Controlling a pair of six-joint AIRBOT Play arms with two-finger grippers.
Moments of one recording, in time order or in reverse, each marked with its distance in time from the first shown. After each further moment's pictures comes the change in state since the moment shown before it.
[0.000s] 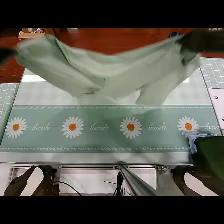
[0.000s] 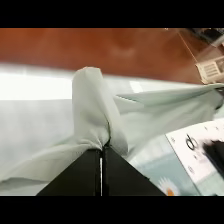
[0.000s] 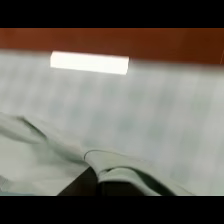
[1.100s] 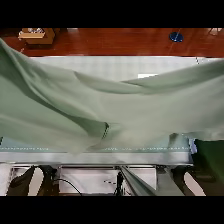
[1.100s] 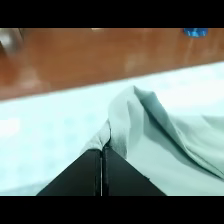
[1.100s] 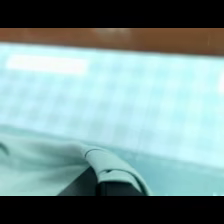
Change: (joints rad) left arm -0.025 0.210 0.615 0.575 -0.407 -0.272; right arm -0.003 0.269 0.320 -0.276 0.682 0.344
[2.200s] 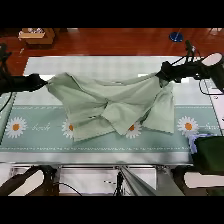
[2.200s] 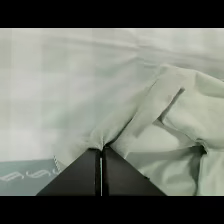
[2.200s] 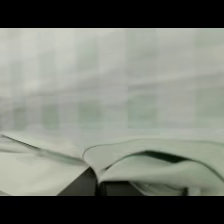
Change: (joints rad) left arm -0.266 -0.491 -0.946 0.009 0.840 0.175; right arm 0.001 -0.754 -0.572 0.325 -0.829 -0.230
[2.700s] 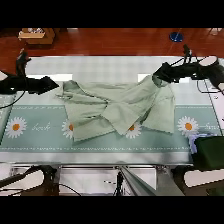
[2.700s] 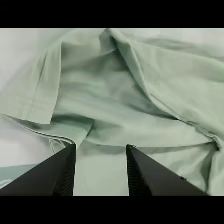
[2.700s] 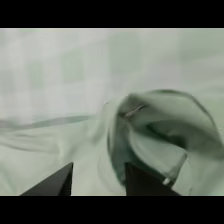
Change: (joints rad) left arm 0.007 -0.185 0.081 -0.008 -0.070 -0.002; right arm -0.056 -0.078 0.076 0.058 0.055 -0.091
